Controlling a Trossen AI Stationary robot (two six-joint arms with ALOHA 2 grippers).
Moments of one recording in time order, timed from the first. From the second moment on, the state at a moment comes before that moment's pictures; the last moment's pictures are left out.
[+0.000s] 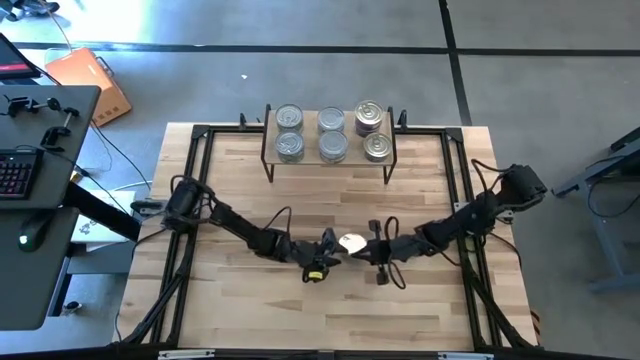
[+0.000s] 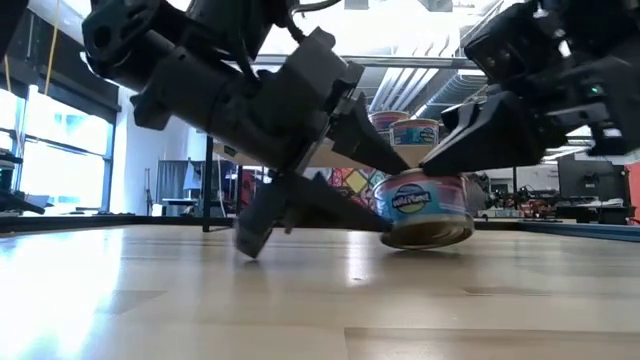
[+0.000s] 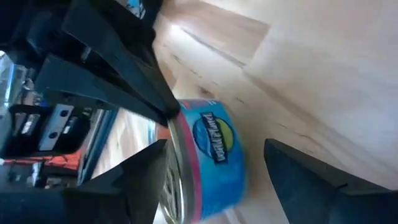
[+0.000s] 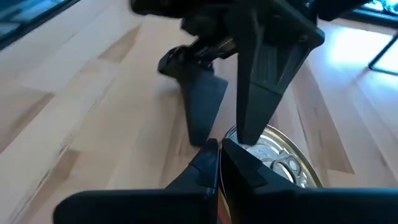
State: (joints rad) left arm -0.30 2.07 0.96 0.63 -0.33 0.95; right arm 0.41 1.60 0.47 0.66 0.31 -0.01
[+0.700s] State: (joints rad) left arm -0.31 2.13 0.96 0.68 -0.51 0.83; right arm 0.38 1.60 0.53 0.60 0.28 0.11
